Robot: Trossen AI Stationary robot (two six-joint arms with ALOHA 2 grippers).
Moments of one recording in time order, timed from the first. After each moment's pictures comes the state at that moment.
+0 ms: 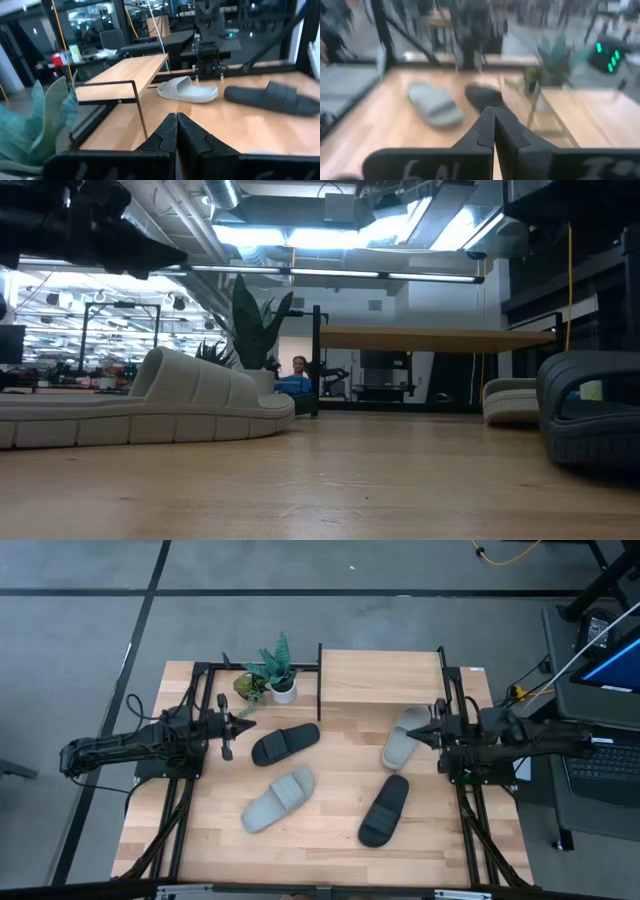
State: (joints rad) left arm 0.27 0.24 0.15 0.06 0.04 0.11; right arm 0.05 0.37 0.49 -0.31 0.12 -0.03
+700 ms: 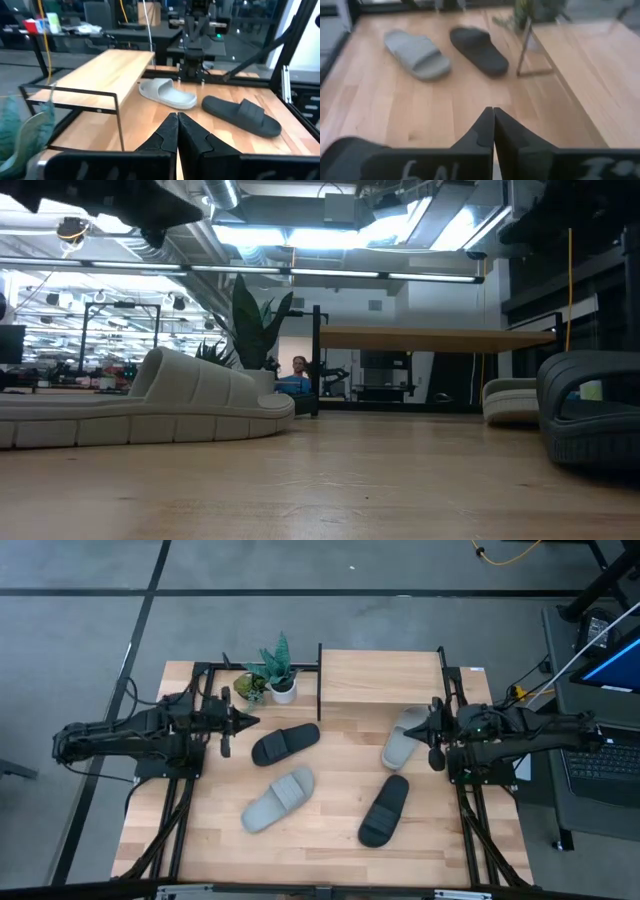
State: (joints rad) left arm 0.19 0.50 0.48 -0.13 0.04 -0.03; right arm 0.06 0.58 0.71 -0.66 0.19 0.12
